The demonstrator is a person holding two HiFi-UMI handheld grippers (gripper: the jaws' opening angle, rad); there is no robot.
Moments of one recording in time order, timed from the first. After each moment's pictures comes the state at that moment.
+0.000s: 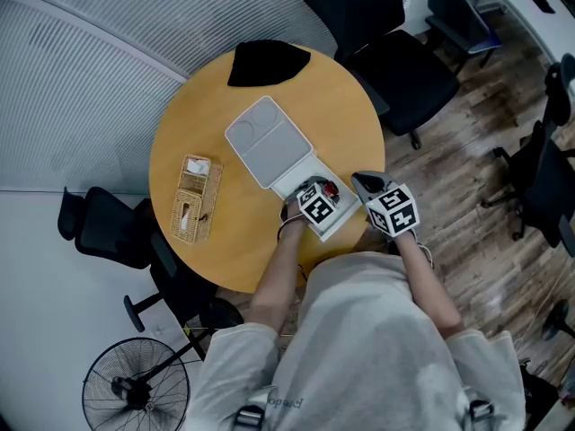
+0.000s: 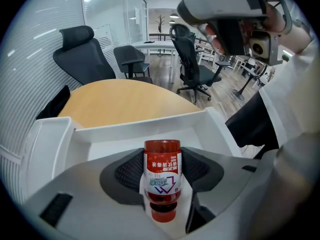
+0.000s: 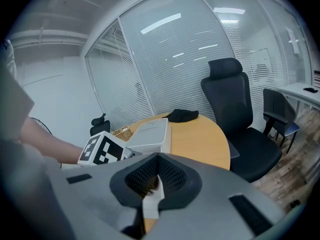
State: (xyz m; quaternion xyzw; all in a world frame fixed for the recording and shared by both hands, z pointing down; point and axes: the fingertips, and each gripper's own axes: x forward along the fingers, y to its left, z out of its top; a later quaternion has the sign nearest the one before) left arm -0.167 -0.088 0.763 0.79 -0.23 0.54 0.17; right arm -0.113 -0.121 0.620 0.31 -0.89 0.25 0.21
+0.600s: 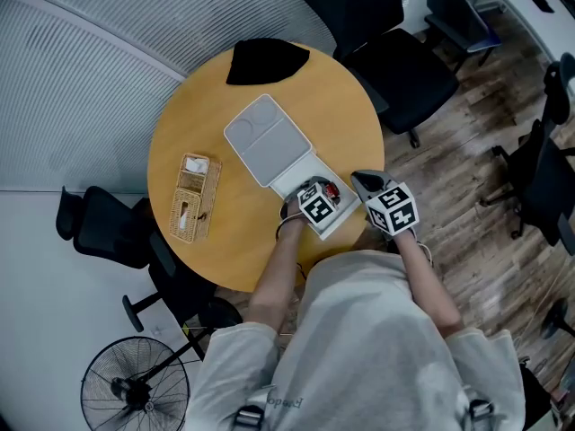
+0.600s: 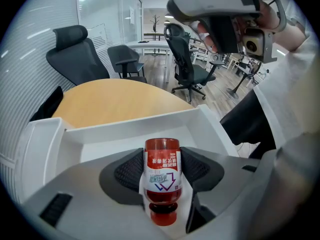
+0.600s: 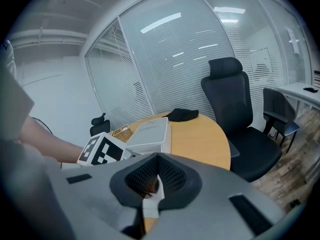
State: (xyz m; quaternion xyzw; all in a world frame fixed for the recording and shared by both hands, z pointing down) left arm -0.163 -0.077 0.767 0.80 -0.20 0.54 0.17; right arm -0.116 -0.119 0.622 0.31 -0.89 0.25 0.21
